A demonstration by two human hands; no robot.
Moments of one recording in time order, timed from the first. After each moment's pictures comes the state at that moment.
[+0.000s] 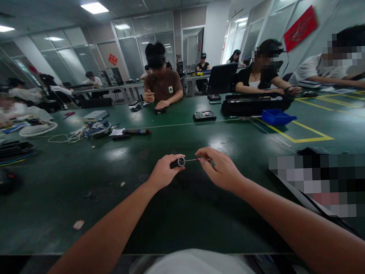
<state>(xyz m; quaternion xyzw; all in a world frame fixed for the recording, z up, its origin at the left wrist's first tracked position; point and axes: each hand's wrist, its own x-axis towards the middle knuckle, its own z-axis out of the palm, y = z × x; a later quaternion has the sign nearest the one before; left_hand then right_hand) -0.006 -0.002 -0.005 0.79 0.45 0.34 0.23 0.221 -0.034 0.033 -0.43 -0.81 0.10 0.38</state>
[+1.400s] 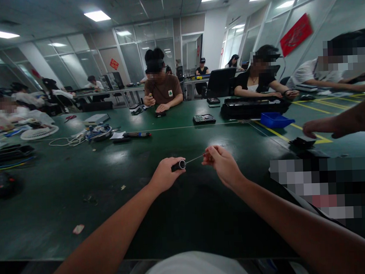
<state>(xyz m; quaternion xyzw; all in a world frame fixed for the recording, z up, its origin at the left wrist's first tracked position) -0.006 -0.001 -0.002 0.80 0.46 0.31 0.19 0.218 -0.003 0.008 -0.46 -0.48 0.47 0.59</state>
